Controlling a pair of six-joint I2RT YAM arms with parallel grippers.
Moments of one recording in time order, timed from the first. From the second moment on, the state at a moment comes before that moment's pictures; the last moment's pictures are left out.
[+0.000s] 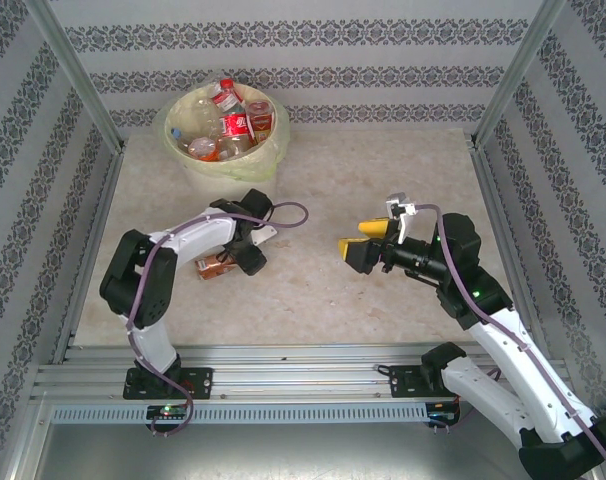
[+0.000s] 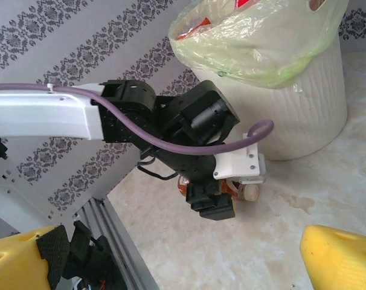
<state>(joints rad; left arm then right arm) -0.48 1.80 1.23 -0.85 -0.14 0.31 0.42 0.74 0.78 -0.26 -0.63 0.44</state>
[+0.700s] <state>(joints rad) -0.49 1.89 1.25 -0.83 -0.17 0.33 0.42 0.74 0.78 -0.26 -0.62 0.44</state>
